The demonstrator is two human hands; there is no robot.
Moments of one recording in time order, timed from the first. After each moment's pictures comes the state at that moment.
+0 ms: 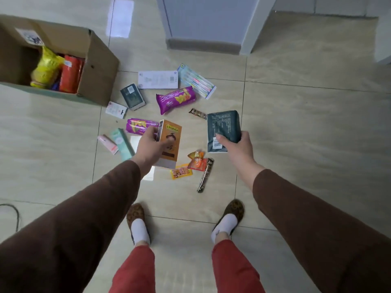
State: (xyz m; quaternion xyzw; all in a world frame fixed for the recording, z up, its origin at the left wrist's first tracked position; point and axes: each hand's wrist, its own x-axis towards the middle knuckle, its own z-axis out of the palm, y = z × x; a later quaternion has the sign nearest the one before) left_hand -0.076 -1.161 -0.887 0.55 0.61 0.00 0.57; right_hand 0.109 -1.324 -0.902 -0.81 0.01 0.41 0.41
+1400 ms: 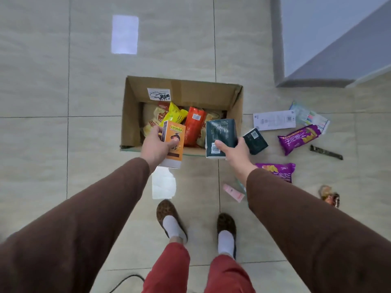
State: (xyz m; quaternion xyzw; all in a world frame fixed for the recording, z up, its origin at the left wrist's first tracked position) left_hand -0.437 -0.497 -0.913 0.58 0.56 -0.04 0.59; right_hand -0.285 -0.682 -0.933 -0.83 0.04 0.40 0.38
